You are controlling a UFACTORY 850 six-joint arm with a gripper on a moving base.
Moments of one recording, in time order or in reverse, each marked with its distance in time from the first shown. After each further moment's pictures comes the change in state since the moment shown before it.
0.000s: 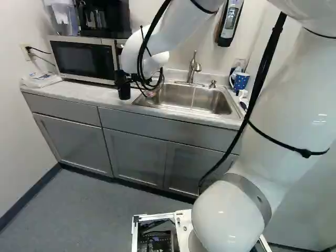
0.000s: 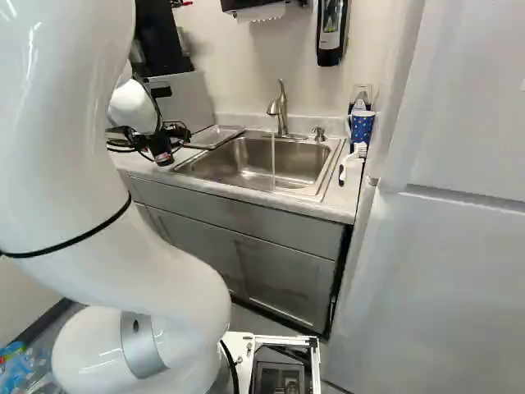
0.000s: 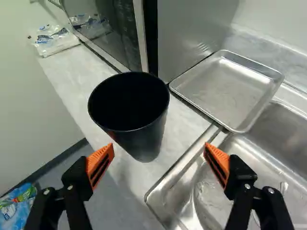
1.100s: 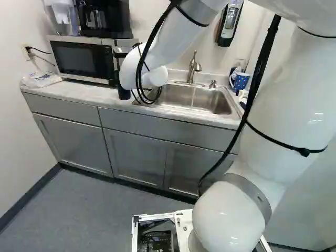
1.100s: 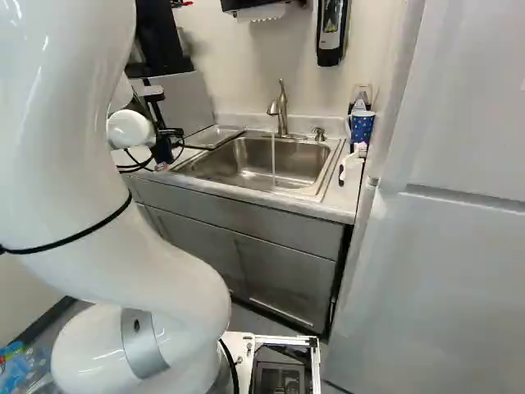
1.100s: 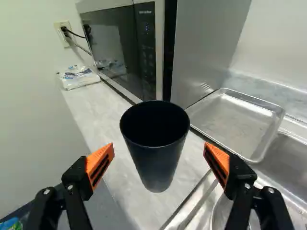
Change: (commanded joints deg) arm 2.1 -0.7 6.4 0.0 23.4 0.0
